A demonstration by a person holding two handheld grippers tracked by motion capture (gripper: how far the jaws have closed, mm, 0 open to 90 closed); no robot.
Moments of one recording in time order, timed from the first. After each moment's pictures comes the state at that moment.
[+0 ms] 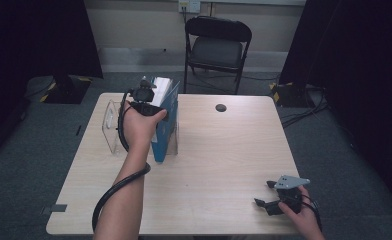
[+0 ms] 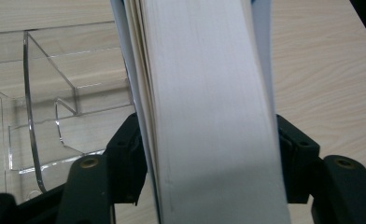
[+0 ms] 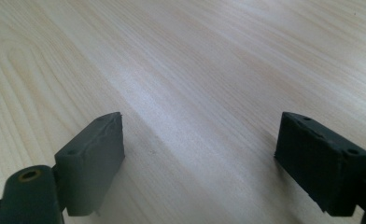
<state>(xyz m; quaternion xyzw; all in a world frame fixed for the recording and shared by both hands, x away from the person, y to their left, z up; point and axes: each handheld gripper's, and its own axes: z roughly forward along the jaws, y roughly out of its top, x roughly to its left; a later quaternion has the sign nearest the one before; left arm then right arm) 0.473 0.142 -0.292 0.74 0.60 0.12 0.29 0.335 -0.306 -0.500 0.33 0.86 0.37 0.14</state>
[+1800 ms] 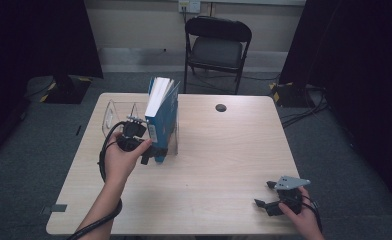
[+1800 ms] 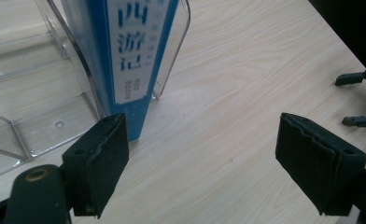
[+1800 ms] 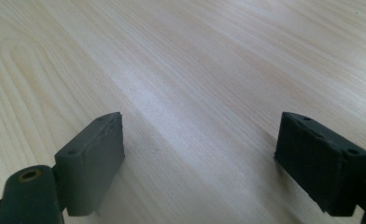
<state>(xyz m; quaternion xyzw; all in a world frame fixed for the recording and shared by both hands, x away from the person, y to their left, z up) 0.406 0.172 -0.349 0.80 0.48 0.04 0.36 0.333 -0.307 -0.500 0.32 0.86 0.37 0.15</state>
